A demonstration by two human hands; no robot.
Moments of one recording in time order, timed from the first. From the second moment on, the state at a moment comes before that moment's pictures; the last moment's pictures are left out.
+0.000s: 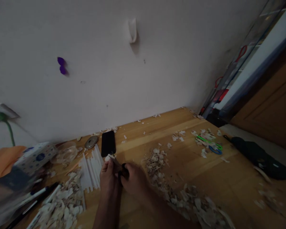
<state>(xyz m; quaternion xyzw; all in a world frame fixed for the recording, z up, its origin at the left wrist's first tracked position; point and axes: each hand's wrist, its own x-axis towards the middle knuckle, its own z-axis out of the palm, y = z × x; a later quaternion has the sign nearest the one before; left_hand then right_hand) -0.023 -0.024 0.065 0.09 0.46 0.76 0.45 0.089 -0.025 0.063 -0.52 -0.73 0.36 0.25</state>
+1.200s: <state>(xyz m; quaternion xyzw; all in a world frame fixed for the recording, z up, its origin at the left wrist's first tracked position) -0.017 -0.022 0.071 0.05 0.47 0.79 0.39 0.086 -0.023 0.055 -0.54 -0.74 0.32 0.23</state>
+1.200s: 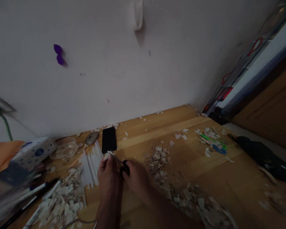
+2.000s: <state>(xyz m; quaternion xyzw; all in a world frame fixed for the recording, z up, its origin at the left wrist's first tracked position) -0.015 -0.026 0.075 0.12 0.49 0.76 0.41 0.087 -0.024 0.056 -0.54 -0.73 0.32 0.27</state>
